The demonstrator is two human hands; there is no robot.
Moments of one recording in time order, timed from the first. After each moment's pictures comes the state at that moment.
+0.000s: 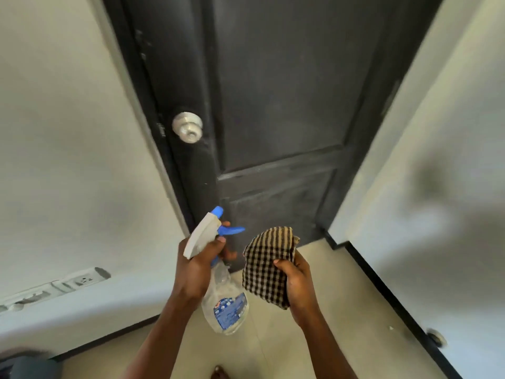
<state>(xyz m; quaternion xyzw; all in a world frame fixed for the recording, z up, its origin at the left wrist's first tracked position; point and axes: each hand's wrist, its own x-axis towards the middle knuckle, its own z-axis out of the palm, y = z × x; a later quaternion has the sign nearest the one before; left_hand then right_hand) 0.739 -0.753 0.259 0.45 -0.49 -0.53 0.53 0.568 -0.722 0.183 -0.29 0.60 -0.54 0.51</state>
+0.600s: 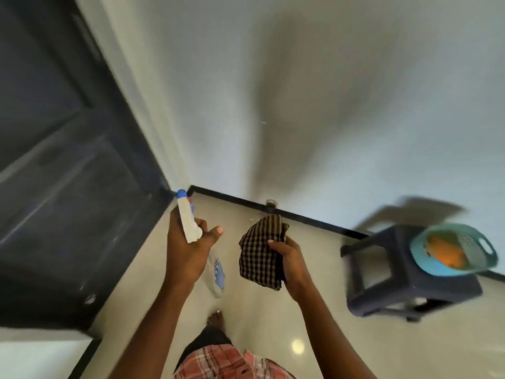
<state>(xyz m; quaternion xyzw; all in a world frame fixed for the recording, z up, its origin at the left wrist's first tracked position) 0.453 -0.549 0.211 0.33 -0.68 -0.61 0.24 0.364 -0.388 0.158 0.05 0.64 -0.68 0.34</state>
